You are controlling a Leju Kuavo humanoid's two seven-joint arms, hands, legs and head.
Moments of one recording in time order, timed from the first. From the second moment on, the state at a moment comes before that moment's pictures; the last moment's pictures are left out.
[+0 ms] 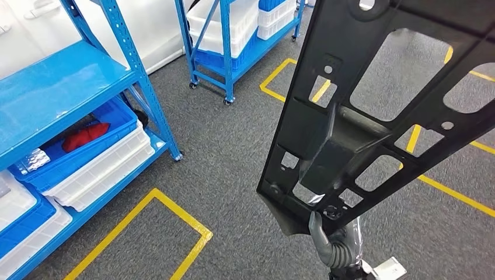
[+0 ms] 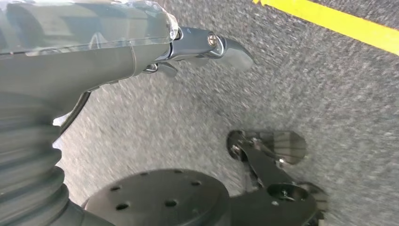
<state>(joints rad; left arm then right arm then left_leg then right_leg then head) -0.09 -0.15 1.10 -0.19 -1.22 0.20 -0.11 0.26 0.12 0.07 -1.89 0.11 0.13 -0.63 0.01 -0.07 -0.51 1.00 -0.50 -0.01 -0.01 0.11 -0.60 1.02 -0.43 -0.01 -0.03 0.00</state>
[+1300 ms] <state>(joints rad) -0.08 -0.15 1.05 -0.19 -1.30 0.19 -0.11 0.26 0.11 0.07 -1.84 0.08 0.09 -0.66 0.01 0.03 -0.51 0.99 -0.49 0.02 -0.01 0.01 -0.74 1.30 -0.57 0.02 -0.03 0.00</state>
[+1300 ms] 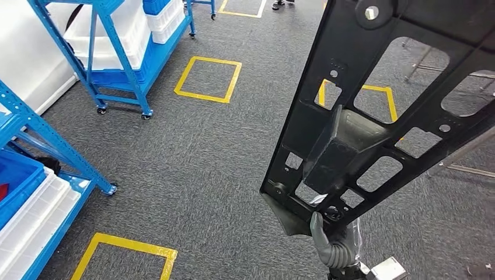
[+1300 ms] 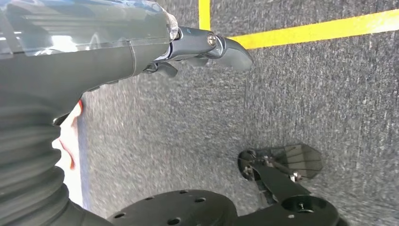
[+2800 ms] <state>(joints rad) -0.09 -0.15 1.05 -0.19 -1.29 0.19 -0.12 0.24 0.11 0.08 -1.82 0.07 0.09 -0.66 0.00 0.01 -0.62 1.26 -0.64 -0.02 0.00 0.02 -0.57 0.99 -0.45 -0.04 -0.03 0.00</state>
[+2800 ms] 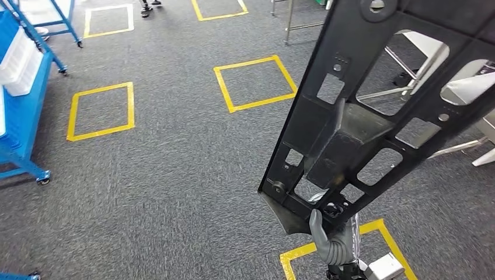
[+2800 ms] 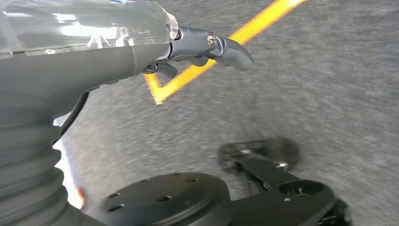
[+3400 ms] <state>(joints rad) -0.09 -0.15 1.05 -0.19 -1.30 0.18 -0.11 0.26 0.11 0.08 -1.86 0.08 0.07 -0.65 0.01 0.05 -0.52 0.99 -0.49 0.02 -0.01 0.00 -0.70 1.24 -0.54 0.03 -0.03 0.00</state>
